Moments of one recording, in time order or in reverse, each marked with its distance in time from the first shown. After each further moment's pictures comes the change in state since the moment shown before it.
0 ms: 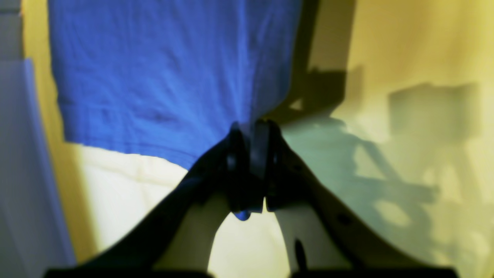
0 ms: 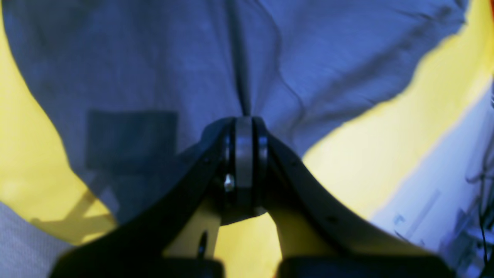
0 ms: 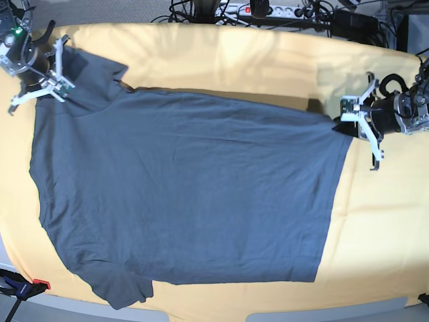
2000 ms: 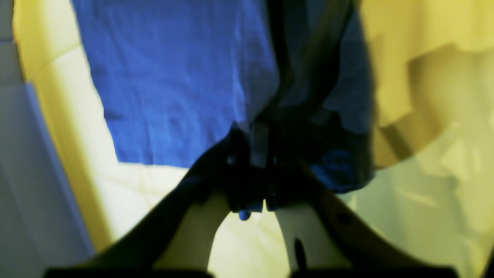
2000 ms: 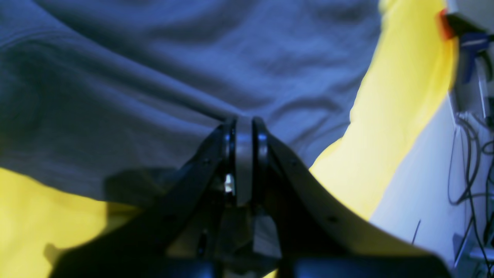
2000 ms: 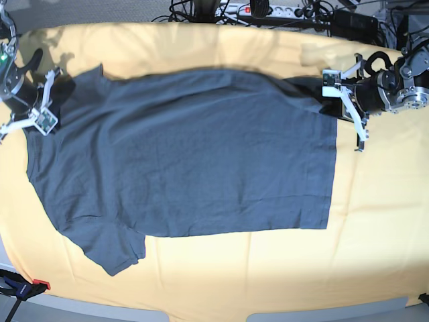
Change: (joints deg) left arm 6.9 1.4 -0.1 8.4 5.5 6.9 9.7; right arm 11.8 -0.2 1.1 -6.9 4.9 3.1 11.1
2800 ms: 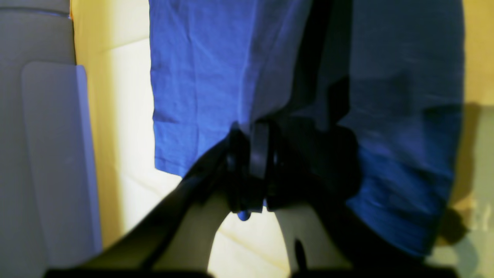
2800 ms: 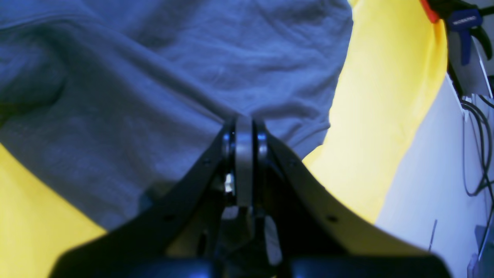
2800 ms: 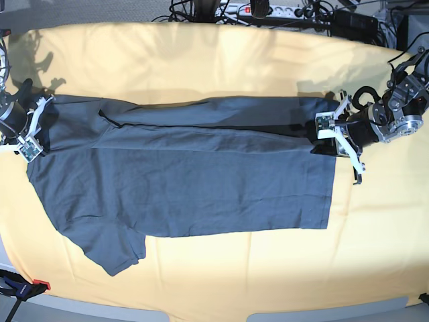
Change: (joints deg) left arm -9.1 11.3 0.1 -12.6 1.1 1.1 -7.3; right arm 10.1 -0.2 -0.6 -11.7 4.4 1.8 2.5
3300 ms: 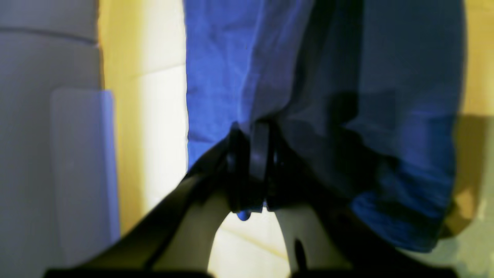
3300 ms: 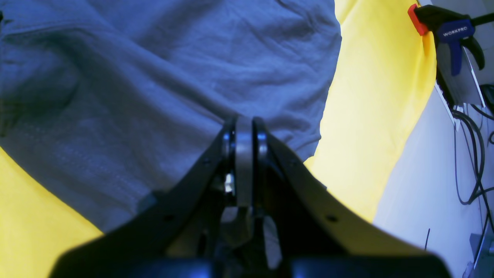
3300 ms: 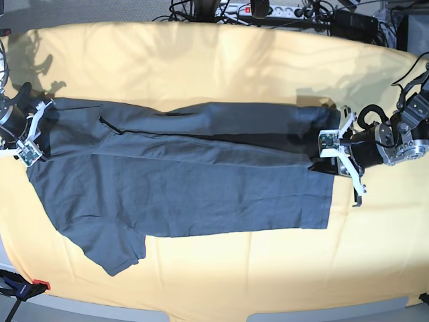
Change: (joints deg) left arm -9.4 0.1 0.2 0.0 -4.1 -8.9 -1.7; right arm 1.5 0.0 0.0 0.0 0.2 1.4 0.3
